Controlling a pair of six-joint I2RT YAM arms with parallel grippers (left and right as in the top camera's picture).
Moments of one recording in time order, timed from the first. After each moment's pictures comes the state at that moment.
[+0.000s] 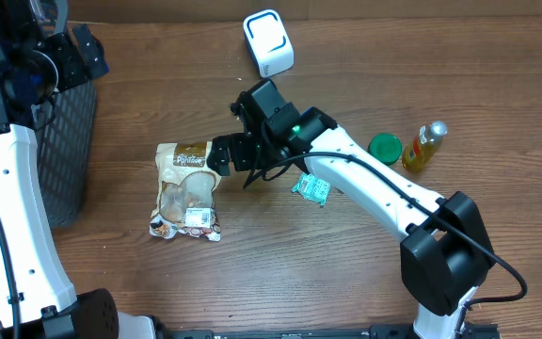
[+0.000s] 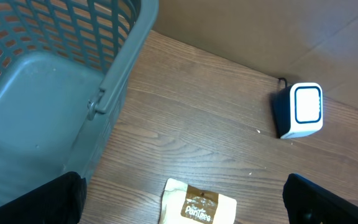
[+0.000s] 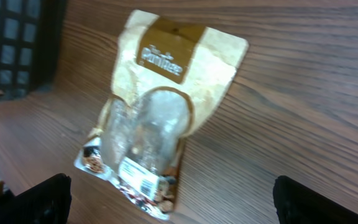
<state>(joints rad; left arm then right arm) 0.24 1.63 1.98 -1.13 0.12 -0.20 0.70 1.94 1.59 -0.68 -0.33 0.51</state>
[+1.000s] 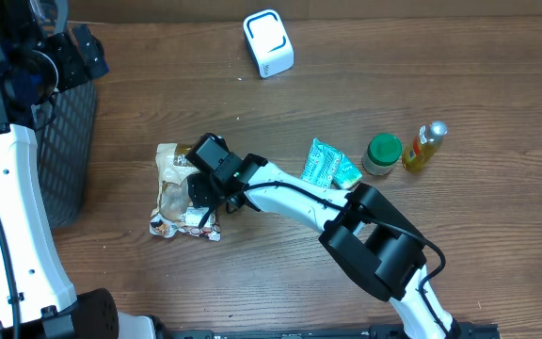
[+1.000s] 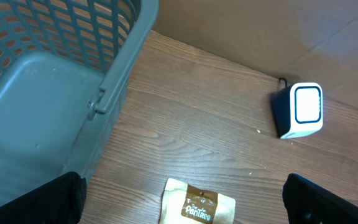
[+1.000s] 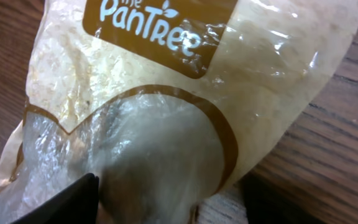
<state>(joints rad) 0.24 1.63 1.98 -1.13 0.12 -0.20 0.91 2.20 1.57 -0.44 -0.07 0.62</state>
